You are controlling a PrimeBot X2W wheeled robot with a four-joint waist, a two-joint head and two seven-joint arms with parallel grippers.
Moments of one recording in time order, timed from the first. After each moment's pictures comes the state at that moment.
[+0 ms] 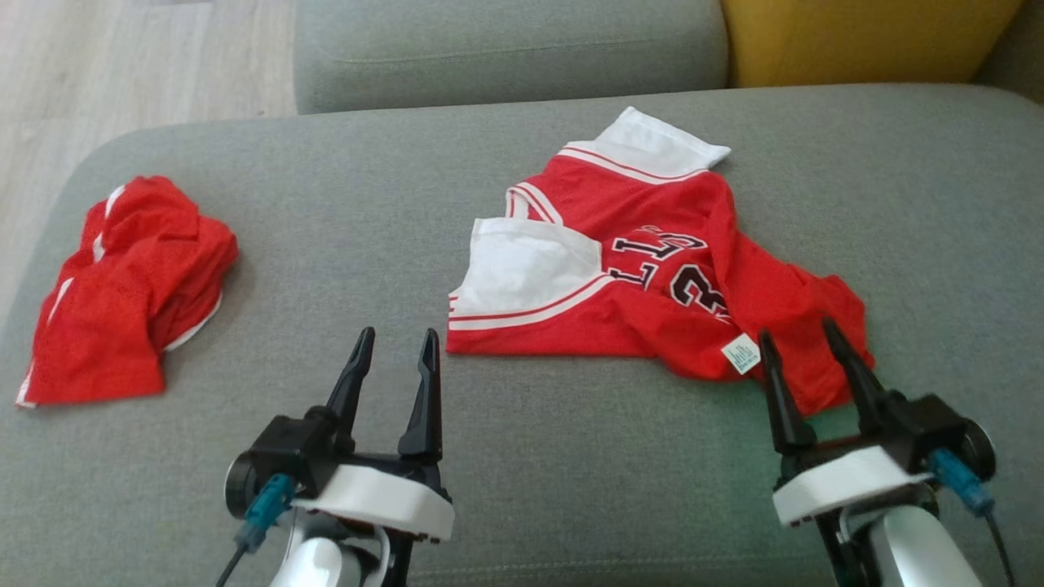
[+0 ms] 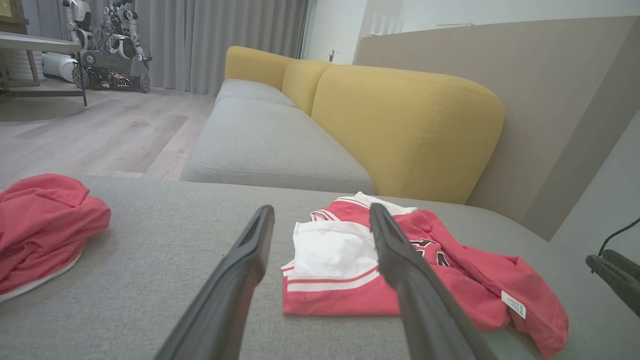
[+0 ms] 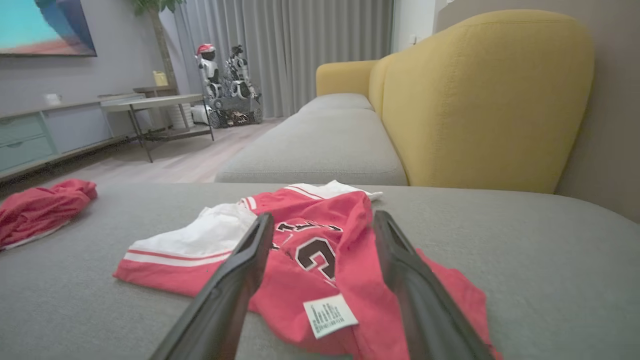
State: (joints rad) left arm -0.02 0.05 -0.40 0.06 -0.30 0.15 -0.26; right arm -0.07 -0.09 0.12 0.30 0.11 0.13 -0.25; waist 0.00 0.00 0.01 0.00
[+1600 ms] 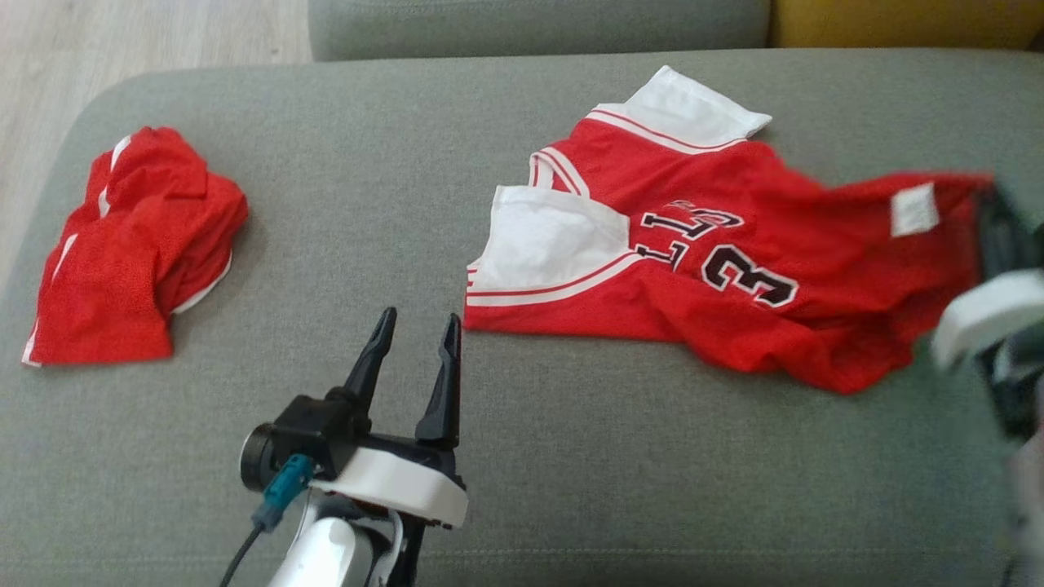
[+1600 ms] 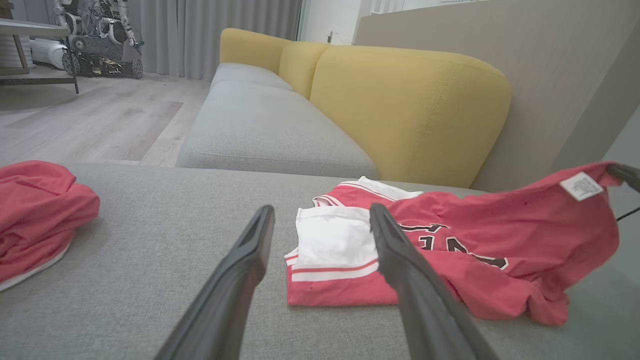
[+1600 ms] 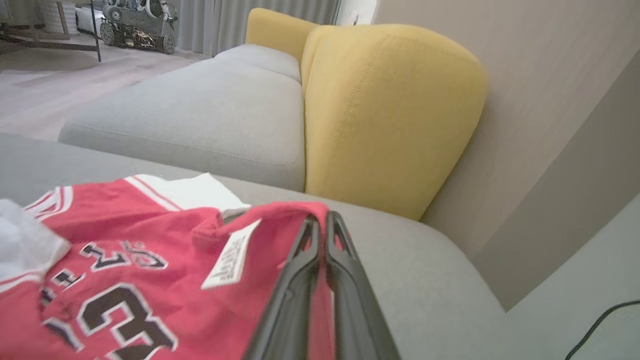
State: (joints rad) left arm -0.08 0.05 -0.43 0.09 -0.28 0.12 -0.26; right arm -0.29 -0.19 -0.15 0.27 -0.12 0.13 0.04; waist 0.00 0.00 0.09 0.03
